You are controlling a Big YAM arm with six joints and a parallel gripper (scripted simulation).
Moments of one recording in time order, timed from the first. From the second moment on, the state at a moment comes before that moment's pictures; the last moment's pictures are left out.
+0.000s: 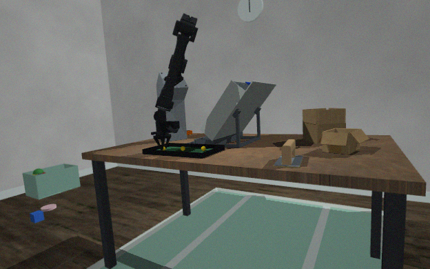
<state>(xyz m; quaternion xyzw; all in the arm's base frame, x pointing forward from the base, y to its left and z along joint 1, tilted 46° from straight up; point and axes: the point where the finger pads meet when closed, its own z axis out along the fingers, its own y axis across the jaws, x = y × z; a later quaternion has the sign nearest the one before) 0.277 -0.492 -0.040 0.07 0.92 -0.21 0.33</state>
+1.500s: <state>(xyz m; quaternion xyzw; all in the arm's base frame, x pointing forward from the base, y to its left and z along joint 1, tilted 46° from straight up) 0.246 -0.469 -0.011 0.08 0.92 -0.20 0.33</state>
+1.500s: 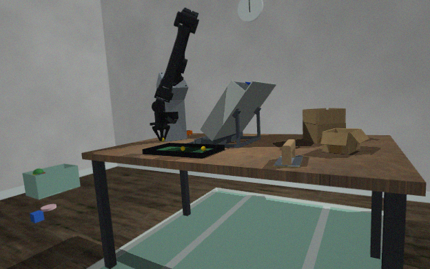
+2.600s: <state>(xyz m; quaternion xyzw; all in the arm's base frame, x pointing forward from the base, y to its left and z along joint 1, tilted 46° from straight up) 0.202 -0.435 0.048 0.07 0.92 -0.21 0.33</state>
